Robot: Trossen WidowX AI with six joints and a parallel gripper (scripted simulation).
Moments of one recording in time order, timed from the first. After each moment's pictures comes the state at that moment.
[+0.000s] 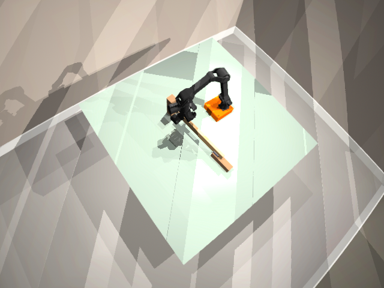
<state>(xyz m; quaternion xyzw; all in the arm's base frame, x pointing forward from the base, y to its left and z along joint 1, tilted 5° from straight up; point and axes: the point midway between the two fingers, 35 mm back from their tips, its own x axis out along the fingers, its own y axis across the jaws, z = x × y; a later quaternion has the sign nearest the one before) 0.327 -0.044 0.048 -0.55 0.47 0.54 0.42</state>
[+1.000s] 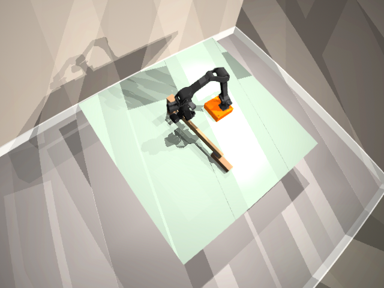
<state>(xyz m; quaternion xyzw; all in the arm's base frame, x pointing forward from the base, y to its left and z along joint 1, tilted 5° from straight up) 0.329 -0.053 0.049 -0.55 0.47 0.54 0.42</state>
